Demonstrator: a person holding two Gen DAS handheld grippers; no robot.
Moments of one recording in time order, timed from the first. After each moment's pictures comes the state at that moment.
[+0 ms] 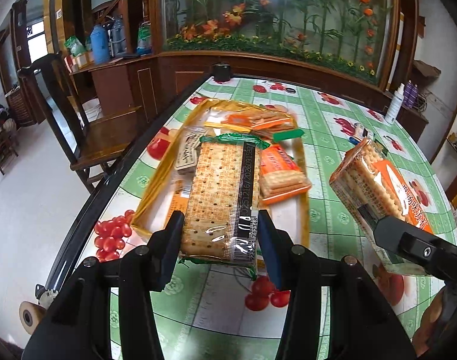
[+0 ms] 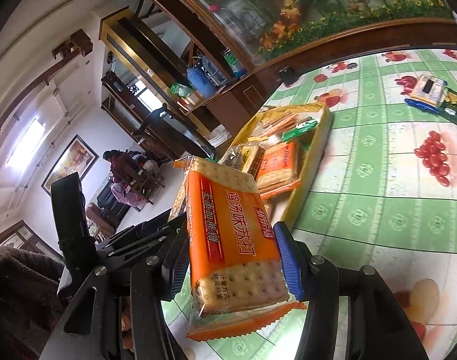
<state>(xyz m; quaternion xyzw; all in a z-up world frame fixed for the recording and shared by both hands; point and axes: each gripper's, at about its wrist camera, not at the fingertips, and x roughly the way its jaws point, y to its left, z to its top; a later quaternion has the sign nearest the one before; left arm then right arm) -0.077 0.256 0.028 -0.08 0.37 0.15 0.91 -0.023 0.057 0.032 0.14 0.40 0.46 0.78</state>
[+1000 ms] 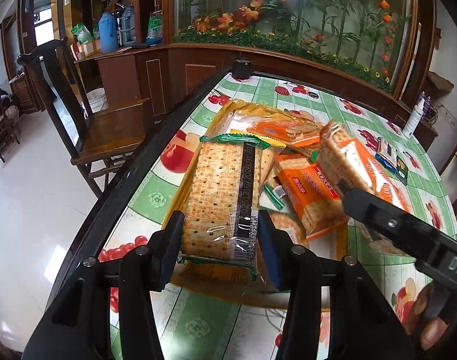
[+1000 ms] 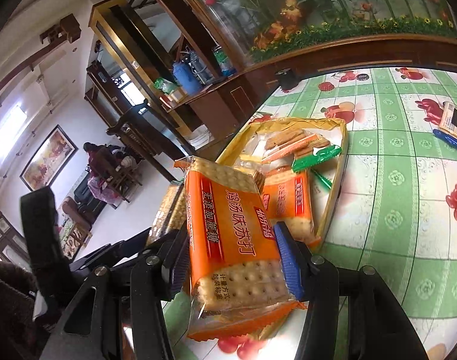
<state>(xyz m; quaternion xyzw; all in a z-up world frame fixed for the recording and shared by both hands) -0.044 0.304 0.019 -0.11 0.38 0.17 0.90 0.028 0.138 0.025 0.09 0.40 0.41 0.81</state>
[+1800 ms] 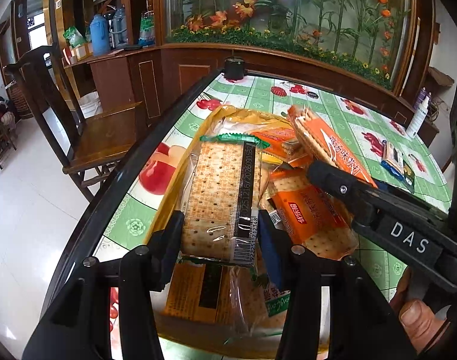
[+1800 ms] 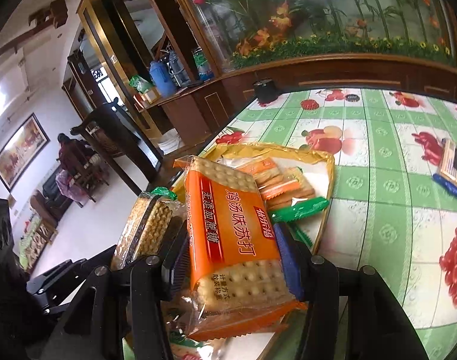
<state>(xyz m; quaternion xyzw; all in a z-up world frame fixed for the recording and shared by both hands) -0.002 0.303 0.012 -0.10 0.39 0.16 0.90 0.081 0.175 0.019 0.03 0.38 0.36 0.85</state>
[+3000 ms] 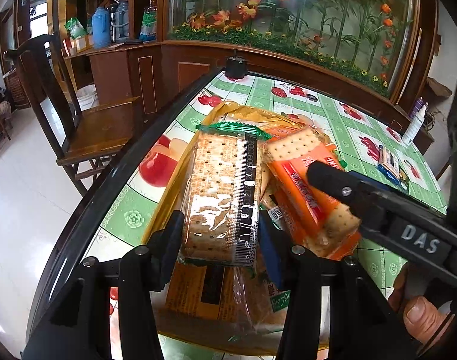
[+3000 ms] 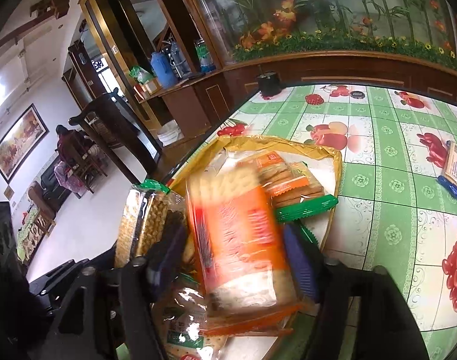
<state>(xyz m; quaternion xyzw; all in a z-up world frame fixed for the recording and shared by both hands) -0.008 0.311 0.007 -0.13 0.38 0.15 0.90 0.075 0.180 0.020 0.02 0.39 0.36 0.85</state>
